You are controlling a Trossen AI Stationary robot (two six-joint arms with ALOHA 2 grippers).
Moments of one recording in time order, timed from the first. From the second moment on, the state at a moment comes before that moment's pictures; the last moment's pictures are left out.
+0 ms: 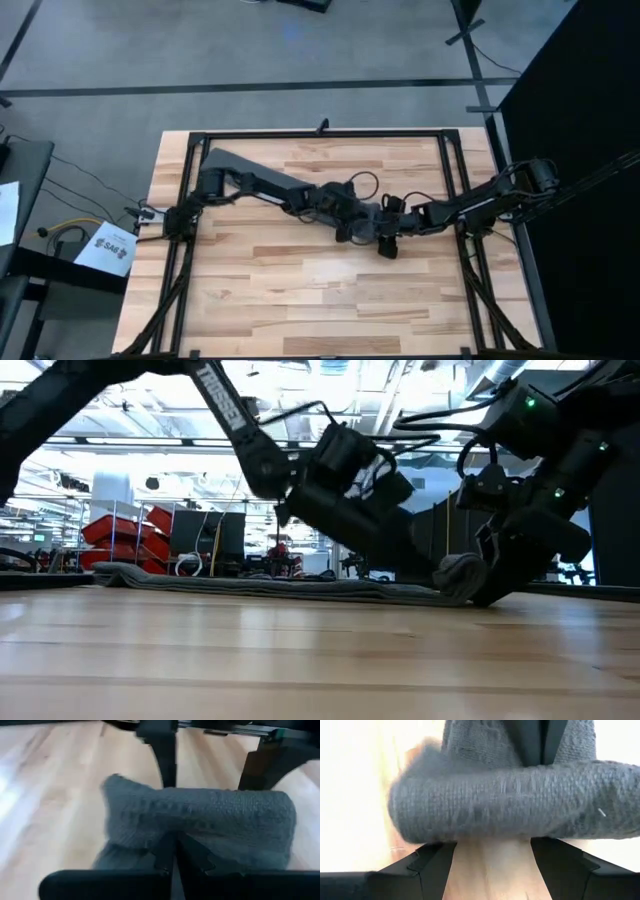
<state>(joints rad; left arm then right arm) 0.11 2.24 1.31 0.47 0.16 0.13 0.14 1.43 0.47 -0.05 0.26 0.30</state>
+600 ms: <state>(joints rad) 0.11 2.35 1.31 0.62 0.17 0.10 0.13 1.43 0.49 -0.02 0.31 0.28</state>
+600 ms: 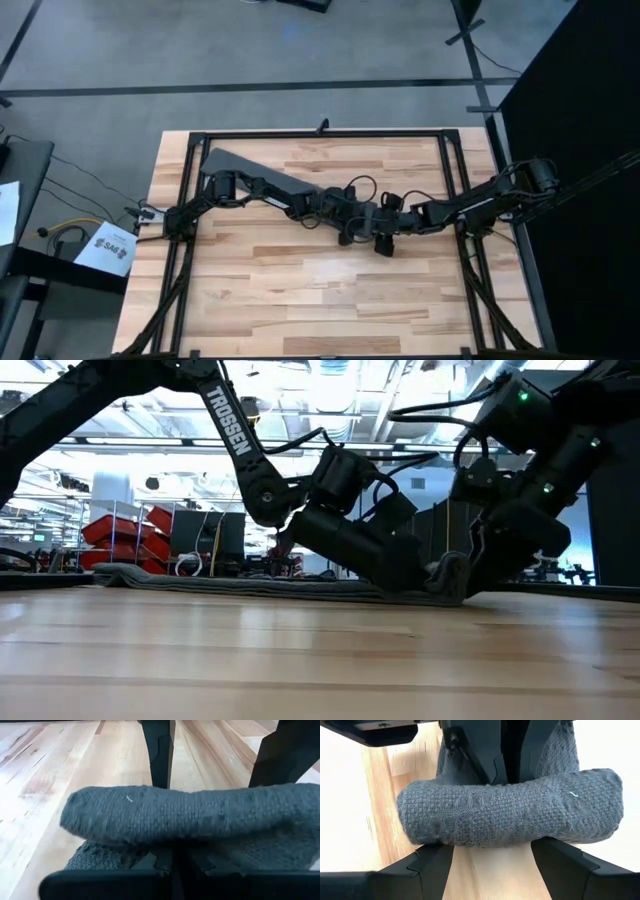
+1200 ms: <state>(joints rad) 0.11 2.35 1.31 0.63 0.15 0.11 0.10 1.43 0.53 -0.02 0.32 0.21</state>
